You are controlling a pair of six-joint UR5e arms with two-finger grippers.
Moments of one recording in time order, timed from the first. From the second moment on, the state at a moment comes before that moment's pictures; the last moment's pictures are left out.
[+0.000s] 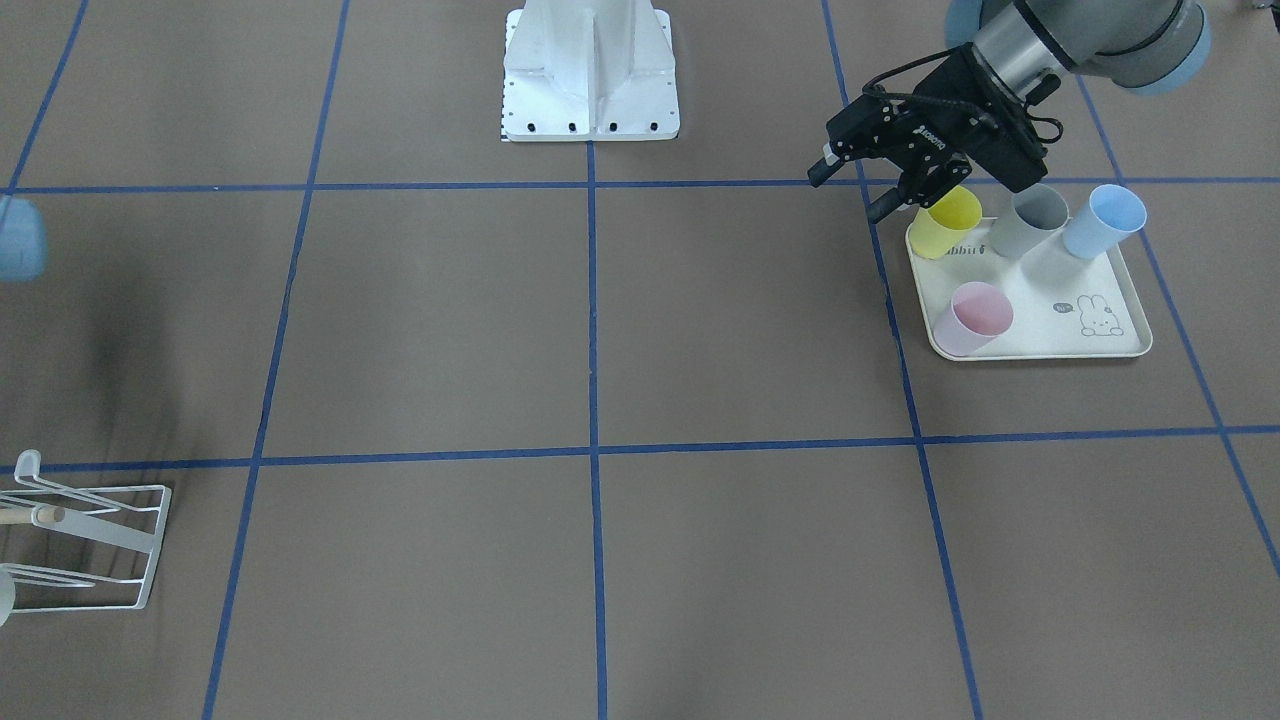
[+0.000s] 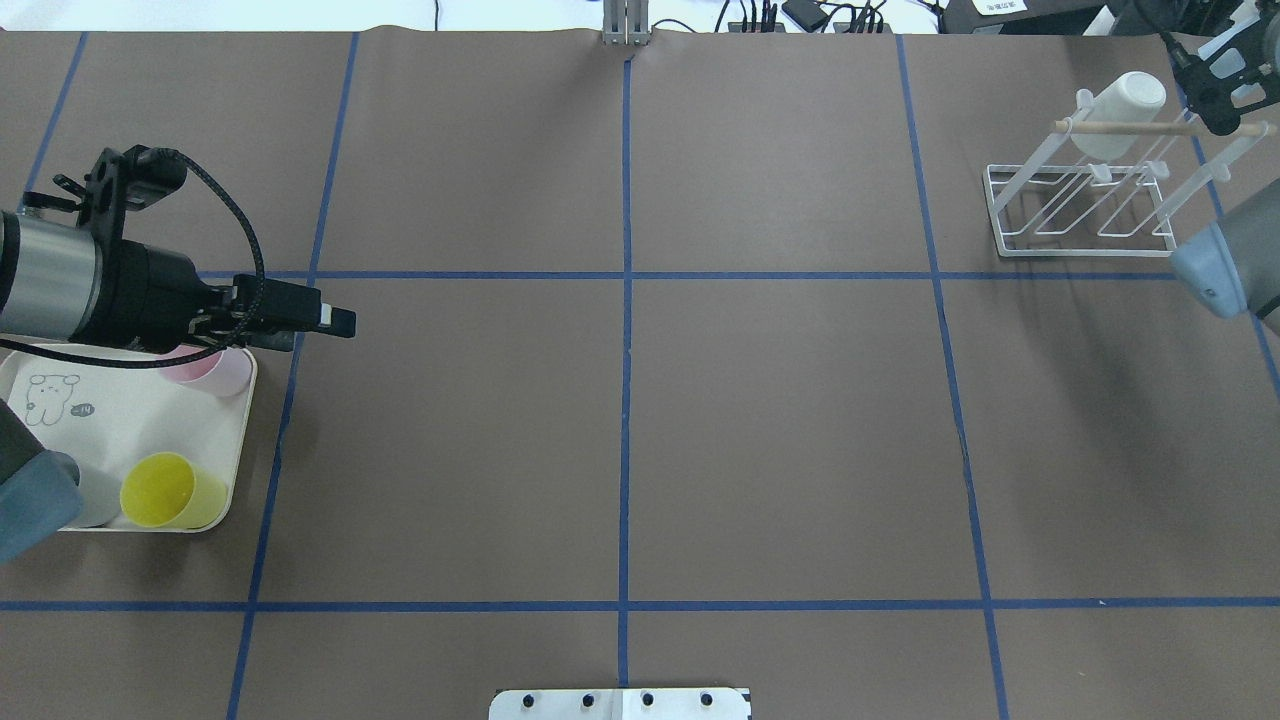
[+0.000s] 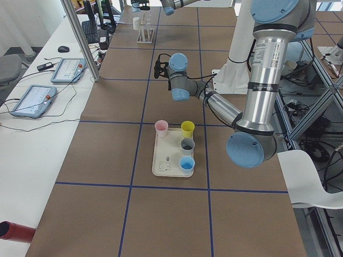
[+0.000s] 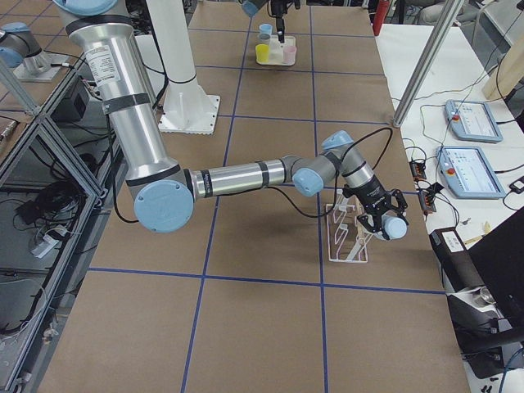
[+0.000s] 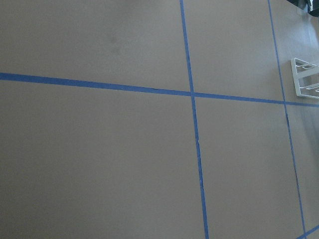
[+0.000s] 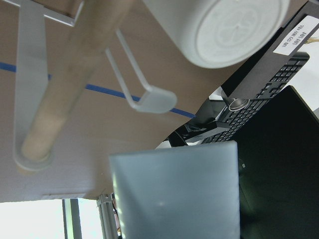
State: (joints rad) left arm -0.82 -1.69 -1.99 -2.41 -2.21 -1.33; right arm 1.18 -1.27 1.40 -1.08 1.31 -1.45
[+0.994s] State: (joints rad) left arm -0.82 -1.69 -2.00 -2.41 -2.21 -1.33; right arm 1.12 -1.29 1.40 -1.08 1.23 -1.42
